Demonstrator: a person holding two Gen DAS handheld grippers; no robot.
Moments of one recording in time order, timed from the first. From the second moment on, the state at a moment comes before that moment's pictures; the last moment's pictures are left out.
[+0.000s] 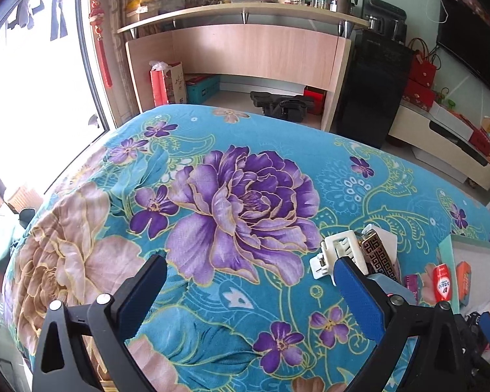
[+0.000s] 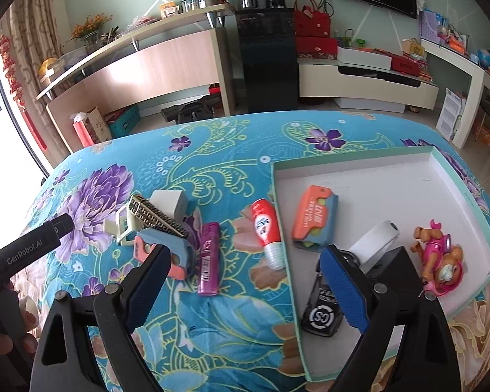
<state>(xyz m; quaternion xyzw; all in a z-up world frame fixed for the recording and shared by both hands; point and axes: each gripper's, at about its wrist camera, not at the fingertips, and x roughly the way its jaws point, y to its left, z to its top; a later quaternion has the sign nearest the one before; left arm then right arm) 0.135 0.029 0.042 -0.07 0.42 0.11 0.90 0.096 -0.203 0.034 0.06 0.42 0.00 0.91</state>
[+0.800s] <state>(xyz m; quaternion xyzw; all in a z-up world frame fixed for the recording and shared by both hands) 0.148 0.050 -0.002 -0.10 0.47 0.12 0.87 0.127 -0.145 -0.004 0.07 0.44 0.04 0.89</state>
